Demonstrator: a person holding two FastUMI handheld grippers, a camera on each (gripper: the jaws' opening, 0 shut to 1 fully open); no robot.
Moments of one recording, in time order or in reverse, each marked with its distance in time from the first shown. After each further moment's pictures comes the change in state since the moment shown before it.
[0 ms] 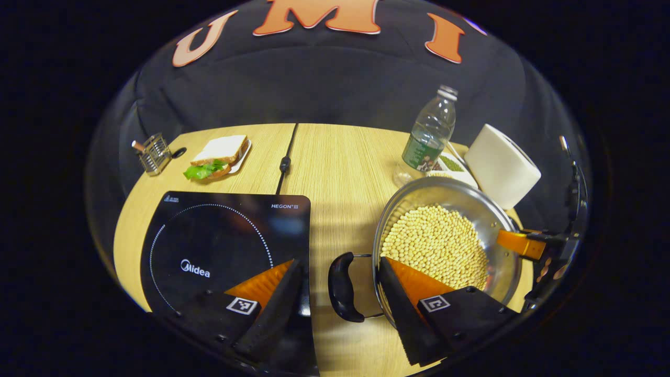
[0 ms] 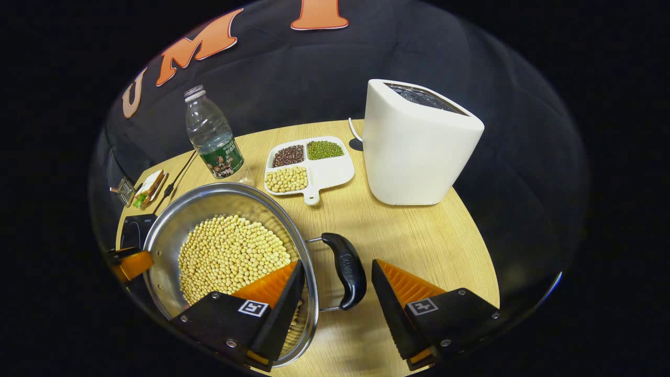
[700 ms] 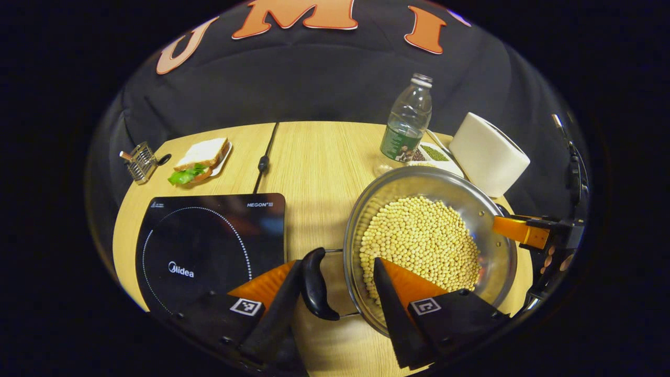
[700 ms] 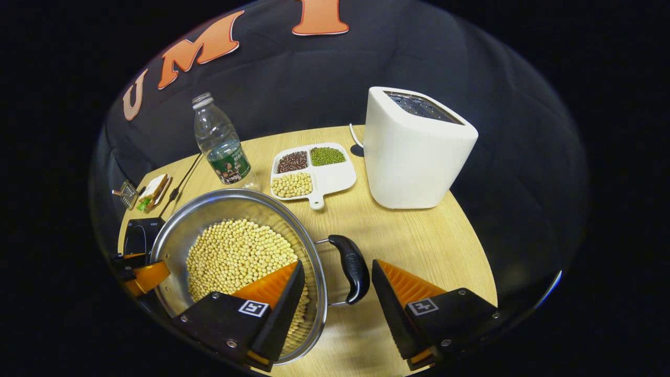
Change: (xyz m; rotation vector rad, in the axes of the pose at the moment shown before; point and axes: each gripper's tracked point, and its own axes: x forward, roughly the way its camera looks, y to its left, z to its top) left arm 0.009 -0.030 -0.024 0.110 0.062 -0.013; right arm -0.013 0.005 0.004 0.008 -0.009 -0.011
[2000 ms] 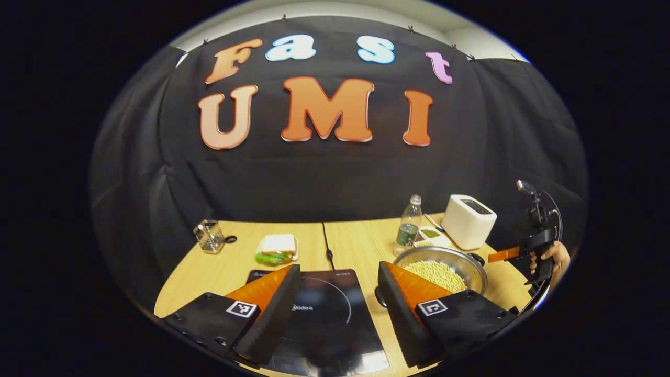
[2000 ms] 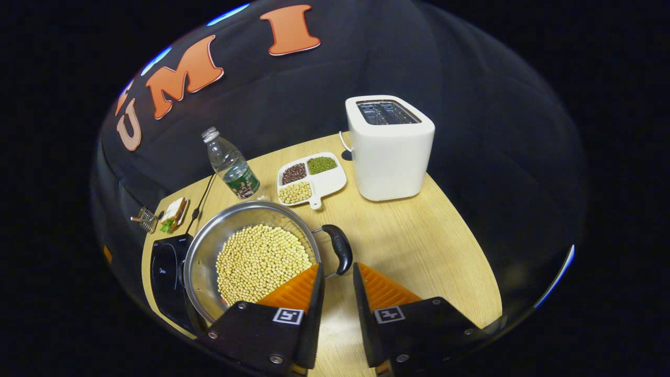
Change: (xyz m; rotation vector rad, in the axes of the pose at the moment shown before) left arm -0.200 0.082 0.067 0.075 -0.458 0.025; right arm -0.059 -0.004 0.000 0.131 -0.035 0.076
